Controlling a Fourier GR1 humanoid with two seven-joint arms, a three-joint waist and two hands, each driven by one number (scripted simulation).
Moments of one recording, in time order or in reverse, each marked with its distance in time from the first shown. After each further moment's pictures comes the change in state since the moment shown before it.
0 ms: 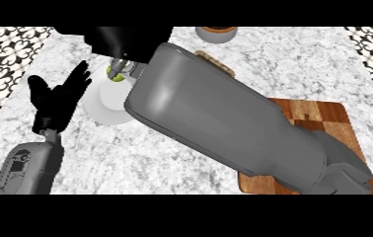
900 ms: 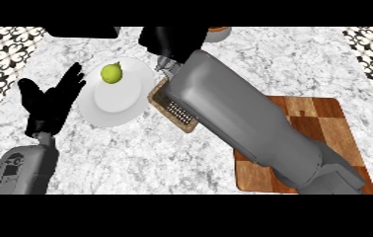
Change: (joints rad) left arm 0.021 0.011 0.025 -0.008 0.011 -0.003 -0.009; right arm 0.152 0.000 -0.041 0.070 0.090 -0.164 -0.022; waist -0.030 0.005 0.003
